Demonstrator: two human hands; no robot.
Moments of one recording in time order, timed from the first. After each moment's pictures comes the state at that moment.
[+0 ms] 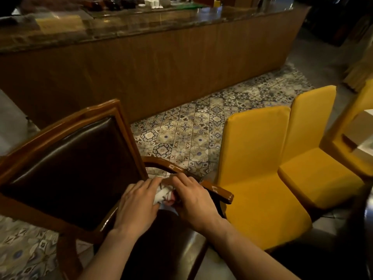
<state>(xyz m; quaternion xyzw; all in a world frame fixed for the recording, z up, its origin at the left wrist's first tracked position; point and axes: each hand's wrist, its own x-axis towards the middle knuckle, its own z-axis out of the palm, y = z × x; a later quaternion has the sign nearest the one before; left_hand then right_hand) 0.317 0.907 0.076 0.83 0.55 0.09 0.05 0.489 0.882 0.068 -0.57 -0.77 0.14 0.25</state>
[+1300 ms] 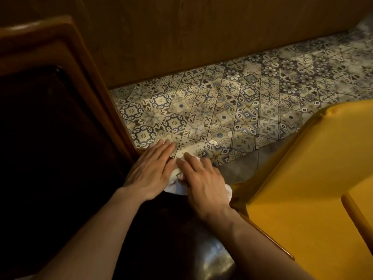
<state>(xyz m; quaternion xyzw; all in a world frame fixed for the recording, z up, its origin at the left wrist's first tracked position) 0.337 1.182 -0.141 0.82 0.54 0.06 0.20 0.510 1.126 -0.113 -0.61 -0.78 0.13 0.07</state>
